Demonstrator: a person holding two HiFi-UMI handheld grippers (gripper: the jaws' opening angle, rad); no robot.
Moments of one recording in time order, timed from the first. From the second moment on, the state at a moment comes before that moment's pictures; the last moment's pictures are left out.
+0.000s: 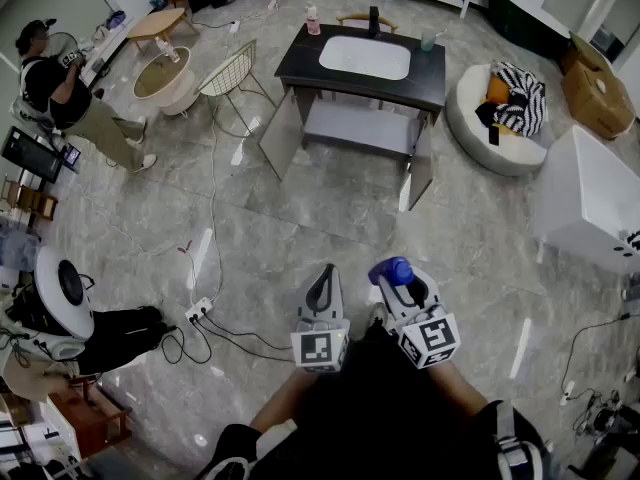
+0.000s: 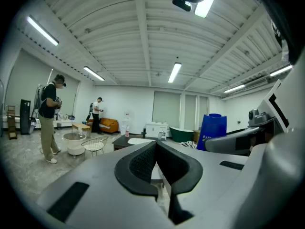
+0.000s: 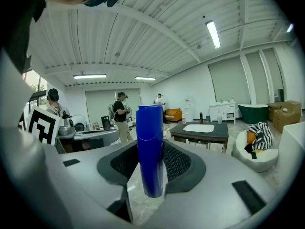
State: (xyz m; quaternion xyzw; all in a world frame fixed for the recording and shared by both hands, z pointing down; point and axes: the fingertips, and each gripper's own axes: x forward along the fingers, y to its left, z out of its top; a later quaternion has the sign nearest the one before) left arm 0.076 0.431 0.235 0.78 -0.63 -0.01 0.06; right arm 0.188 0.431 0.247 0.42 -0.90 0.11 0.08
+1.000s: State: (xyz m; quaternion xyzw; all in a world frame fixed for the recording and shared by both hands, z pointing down) left arm 0.017 0.454 0.247 0.79 -0.61 -0.01 0.08; right arm 0.128 0.452 0.254 0.44 -0.89 0.12 0.08
